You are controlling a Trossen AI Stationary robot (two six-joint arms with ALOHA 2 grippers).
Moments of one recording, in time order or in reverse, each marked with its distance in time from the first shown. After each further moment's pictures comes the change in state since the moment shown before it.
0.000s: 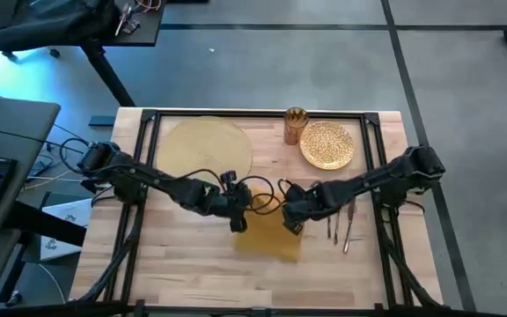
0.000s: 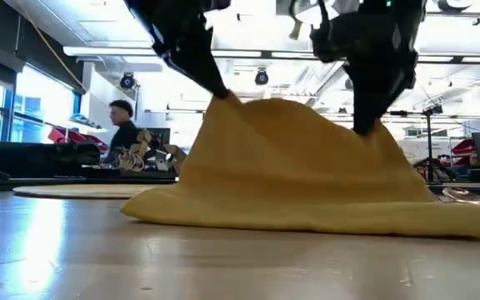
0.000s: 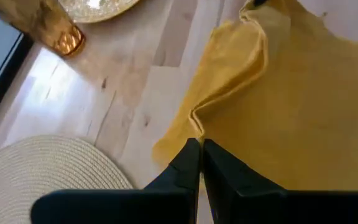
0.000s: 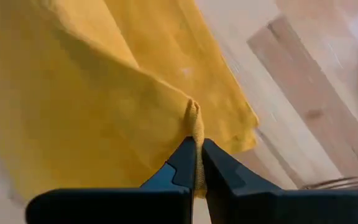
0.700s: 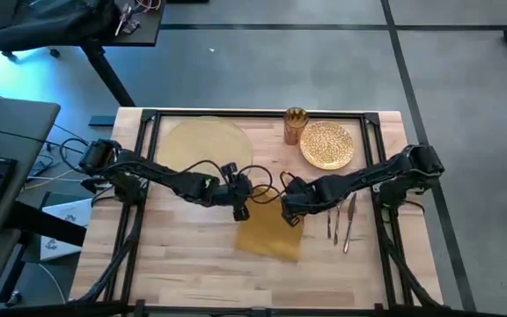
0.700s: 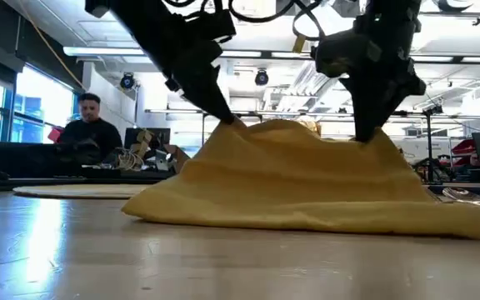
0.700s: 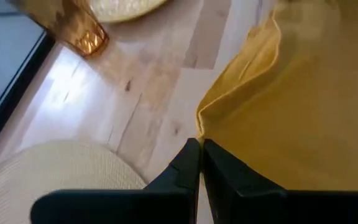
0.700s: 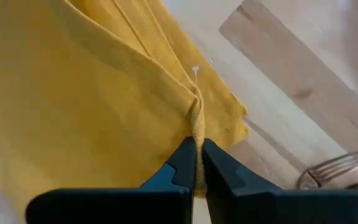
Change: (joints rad) left arm 0.088 0.000 -0.128 0.232 0.001 0.097; right arm -0.042 0.003 -0.005 -0.025 -0.029 0.158
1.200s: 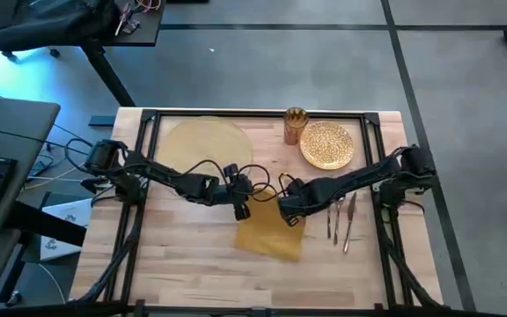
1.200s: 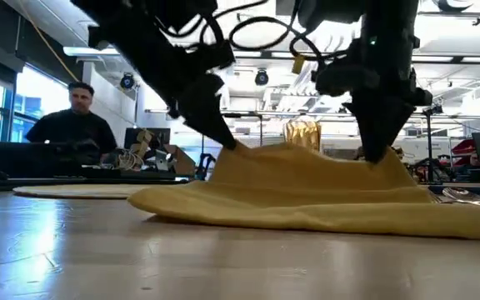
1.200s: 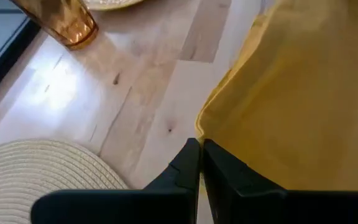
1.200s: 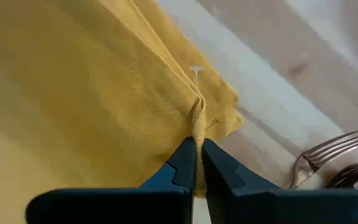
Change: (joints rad) left arm 0.031 0.067 -0.097 0.193 0.034 0.008; right arm -0.020 0.085 0.000 -0.037 -0.022 0.042
